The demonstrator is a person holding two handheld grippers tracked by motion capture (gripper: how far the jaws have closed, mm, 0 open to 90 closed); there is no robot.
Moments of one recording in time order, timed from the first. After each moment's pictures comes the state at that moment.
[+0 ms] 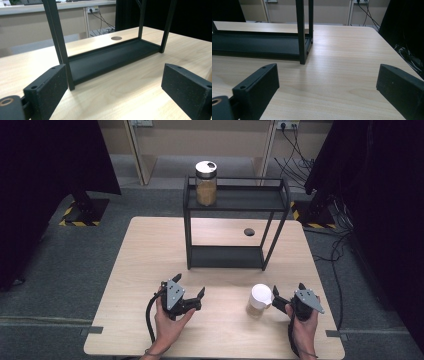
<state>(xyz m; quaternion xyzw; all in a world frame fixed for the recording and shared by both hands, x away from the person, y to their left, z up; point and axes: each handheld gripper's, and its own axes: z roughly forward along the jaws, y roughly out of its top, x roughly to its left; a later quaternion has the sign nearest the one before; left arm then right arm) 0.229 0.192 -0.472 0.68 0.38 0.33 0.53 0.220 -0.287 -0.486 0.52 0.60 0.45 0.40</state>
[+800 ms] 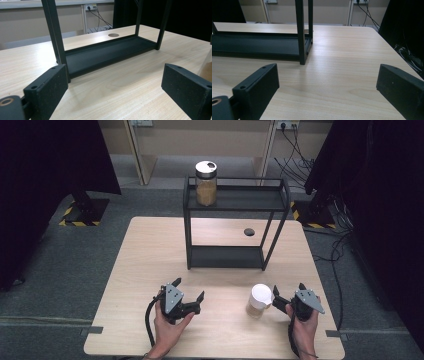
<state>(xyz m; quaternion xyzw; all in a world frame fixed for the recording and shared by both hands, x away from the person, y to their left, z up) 0.222 0.196 -0.476 0.68 0.39 0.31 0.54 0.220 -0.287 -0.486 0.52 0.60 0.45 0.40</state>
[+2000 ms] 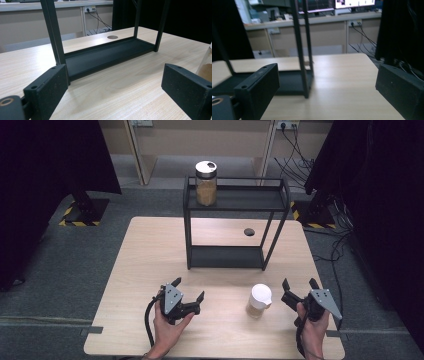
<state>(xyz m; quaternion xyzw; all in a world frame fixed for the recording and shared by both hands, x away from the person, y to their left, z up) 0.222 0.197 -0.474 0.68 0.38 0.32 0.55 0.192 -0.295 -0.456 0.51 0.53 0.53 0.41</state>
